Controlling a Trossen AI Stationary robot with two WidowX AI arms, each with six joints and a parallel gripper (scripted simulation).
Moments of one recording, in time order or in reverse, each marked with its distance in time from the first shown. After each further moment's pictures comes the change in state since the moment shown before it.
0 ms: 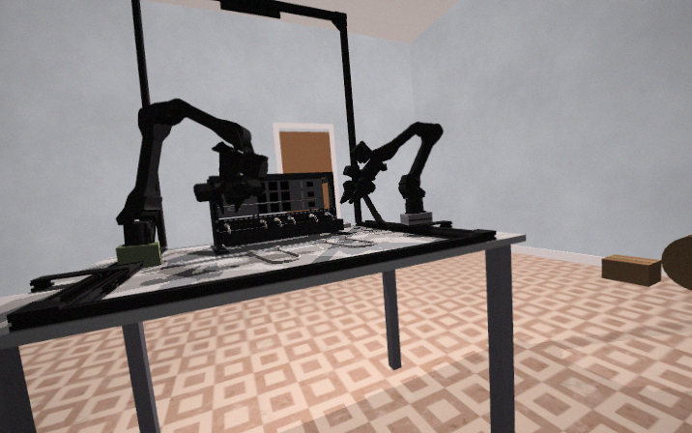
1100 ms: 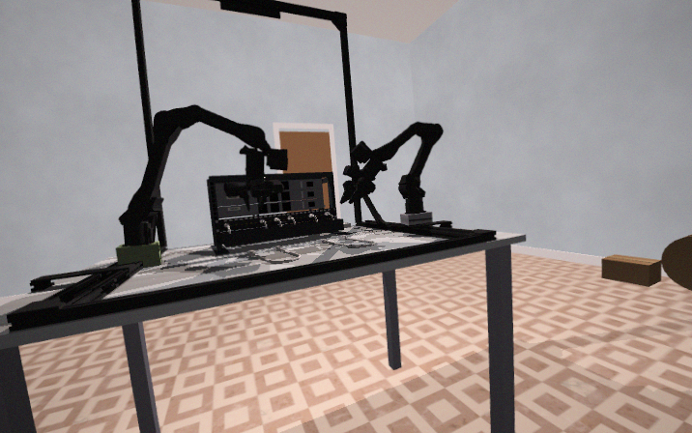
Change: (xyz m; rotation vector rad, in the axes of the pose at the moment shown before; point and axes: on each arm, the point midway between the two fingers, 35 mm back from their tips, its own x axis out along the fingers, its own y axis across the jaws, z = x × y) left arm 0.000 0.000 0.000 0.000 0.000 0.000; right arm 0.036 0.096 -0.050 0.058 -0.129 0.014
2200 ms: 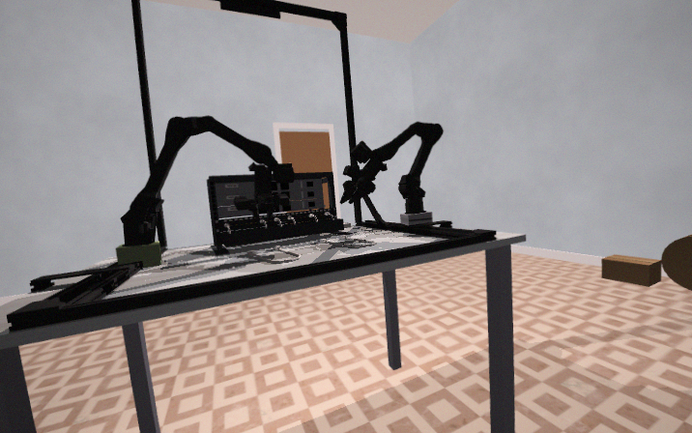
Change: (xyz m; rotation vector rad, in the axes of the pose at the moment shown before) left arm 0.000 0.000 0.000 0.000 0.000 0.000; right arm 0.063 0.034 -0.015 0.031 -0.048 0.003
